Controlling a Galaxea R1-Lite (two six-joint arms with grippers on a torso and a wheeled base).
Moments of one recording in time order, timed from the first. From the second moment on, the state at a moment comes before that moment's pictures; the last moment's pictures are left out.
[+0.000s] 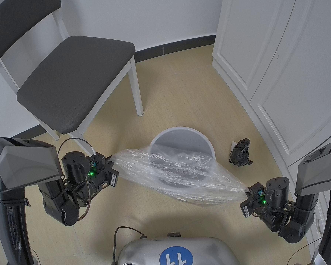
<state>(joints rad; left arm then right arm) -0.31 2.28 -0.56 -1.54 0.01 0.26 0.46 2.20 -0.20 -1.55 -0.40 -0.29</state>
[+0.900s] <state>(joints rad) -0.41 2.15 -0.38 -1.54 0.01 0.28 0.47 2.23 -0.15 -1.55 -0.39 -0.31</state>
